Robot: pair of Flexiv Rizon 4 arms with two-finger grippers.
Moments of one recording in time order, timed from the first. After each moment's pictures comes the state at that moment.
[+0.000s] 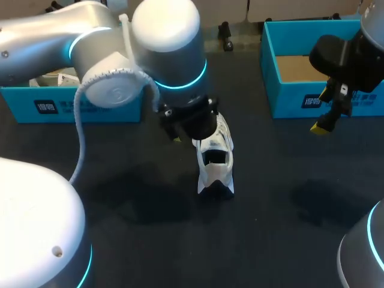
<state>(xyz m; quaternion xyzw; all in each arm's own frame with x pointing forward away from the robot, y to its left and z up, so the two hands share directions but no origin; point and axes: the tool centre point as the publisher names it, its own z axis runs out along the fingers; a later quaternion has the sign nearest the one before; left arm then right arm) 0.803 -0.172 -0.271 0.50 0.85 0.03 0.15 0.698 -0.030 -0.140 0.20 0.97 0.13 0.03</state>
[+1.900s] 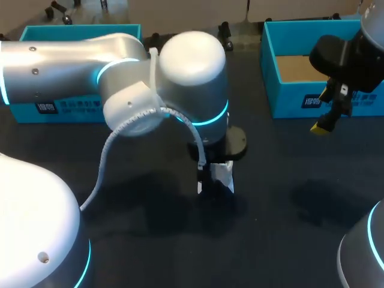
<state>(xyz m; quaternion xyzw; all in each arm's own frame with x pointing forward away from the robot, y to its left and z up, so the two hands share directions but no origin) 0.706 -0.204 -0.330 0.03 1.00 -0.05 0.07 0.698 -0.031 -0.140 0.20 0.97 0.13 0.03</state>
